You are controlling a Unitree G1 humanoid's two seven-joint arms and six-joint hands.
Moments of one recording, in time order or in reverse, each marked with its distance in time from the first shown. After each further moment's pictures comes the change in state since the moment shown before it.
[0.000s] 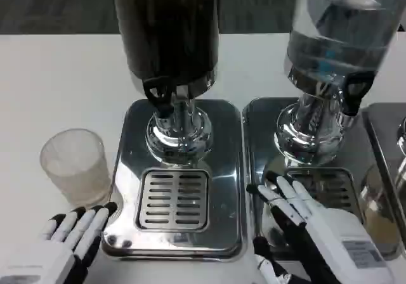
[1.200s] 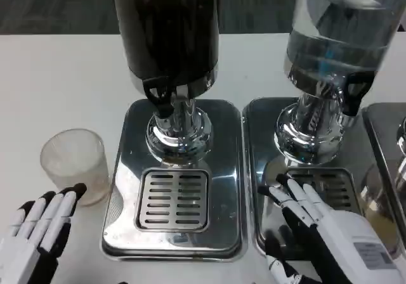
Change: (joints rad) left arm 0.043 -0.024 0.081 0.062 -0.102 -0.127 0.158; right arm 0.004 -0.017 -0.040 0.026 0.044 -0.019 -0.001
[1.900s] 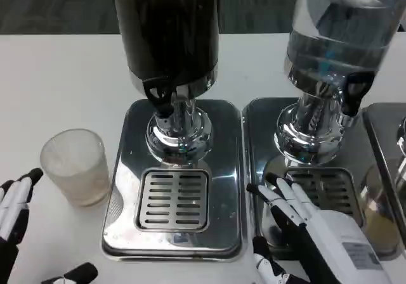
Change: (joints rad) left arm -0.050 -0.016 0.099 0.102 -0.116 -0.076 0.004; right arm -0.005 0.046 0.037 0.007 -0.001 -0.001 -0.003
